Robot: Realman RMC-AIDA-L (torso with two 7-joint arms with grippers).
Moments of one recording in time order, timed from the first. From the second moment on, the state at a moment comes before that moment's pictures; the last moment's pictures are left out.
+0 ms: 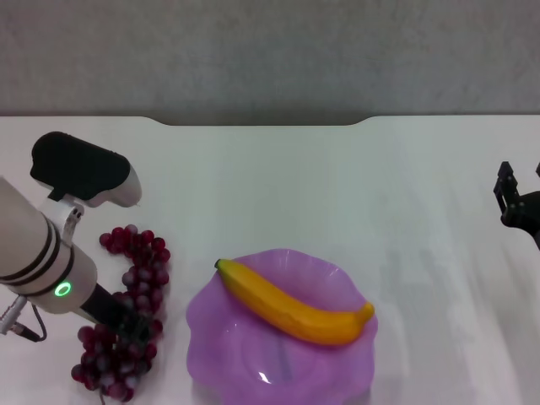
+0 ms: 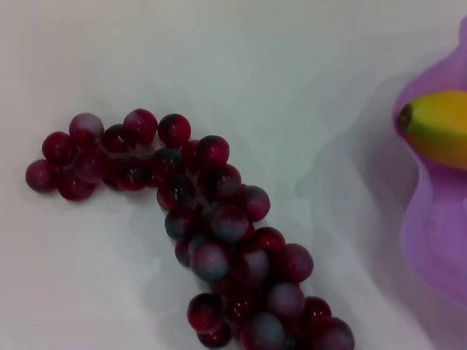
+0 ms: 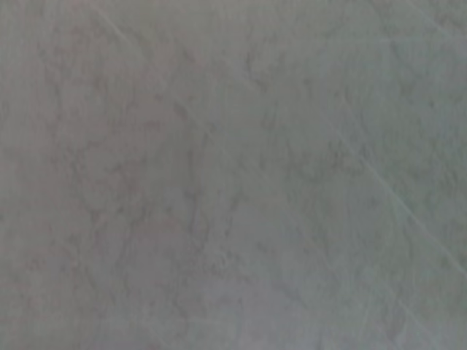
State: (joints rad) left arm -0.53 -2.03 -1.57 -1.28 2.69 -1.44 0.20; right arm 0.26 2.00 -2.24 -0.65 1.01 -0.85 -0.29
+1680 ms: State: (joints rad) left arm -0.23 -2.03 -1.67 -1.80 2.82 -1.16 0.22; right arm 0.25 2.01 -2.24 -0.65 1.01 -0.86 -0.29
